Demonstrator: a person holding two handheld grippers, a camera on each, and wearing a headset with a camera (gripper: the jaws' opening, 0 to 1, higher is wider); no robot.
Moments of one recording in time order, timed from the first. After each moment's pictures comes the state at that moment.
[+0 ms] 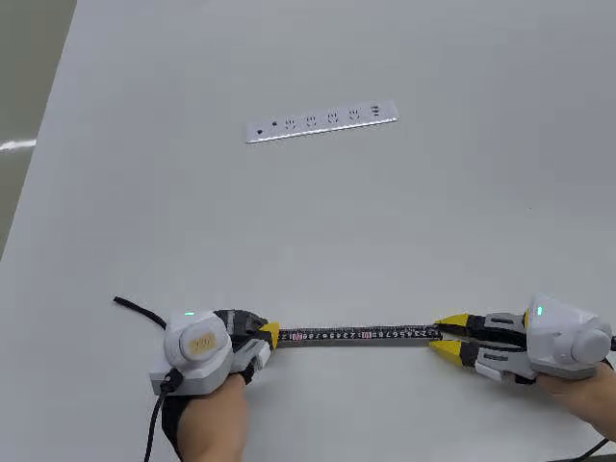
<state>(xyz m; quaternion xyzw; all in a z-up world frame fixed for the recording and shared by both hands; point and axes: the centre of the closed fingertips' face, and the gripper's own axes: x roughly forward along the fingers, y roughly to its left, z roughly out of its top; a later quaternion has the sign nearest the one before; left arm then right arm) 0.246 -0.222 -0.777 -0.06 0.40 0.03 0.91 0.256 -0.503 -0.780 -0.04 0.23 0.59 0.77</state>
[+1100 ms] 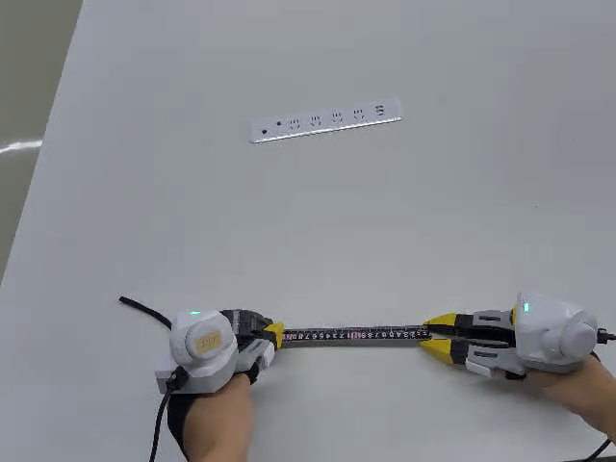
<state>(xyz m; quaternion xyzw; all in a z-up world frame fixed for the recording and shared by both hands) 0.245 -0.222 -0.777 -0.05 0.41 0.03 0.91 0.254 -0.474 -0.783 -0.04 0.22 0.61 0.76</state>
